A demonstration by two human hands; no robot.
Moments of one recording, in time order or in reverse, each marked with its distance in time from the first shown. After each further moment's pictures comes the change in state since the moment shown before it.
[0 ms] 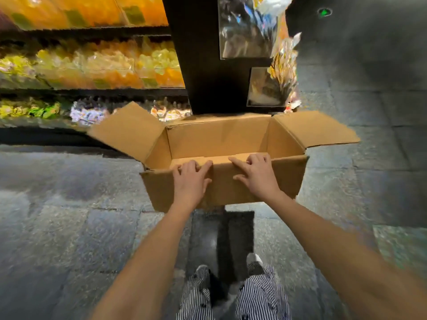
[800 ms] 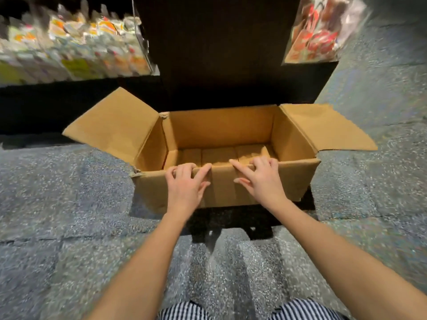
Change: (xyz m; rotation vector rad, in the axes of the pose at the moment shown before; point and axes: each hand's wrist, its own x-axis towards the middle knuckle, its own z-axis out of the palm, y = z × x) left_hand 0.145 -0.081 0.579 -0.042 0.346 0.278; right_hand 0.061 0.124 0.573 -0.082 0.372 -0.041
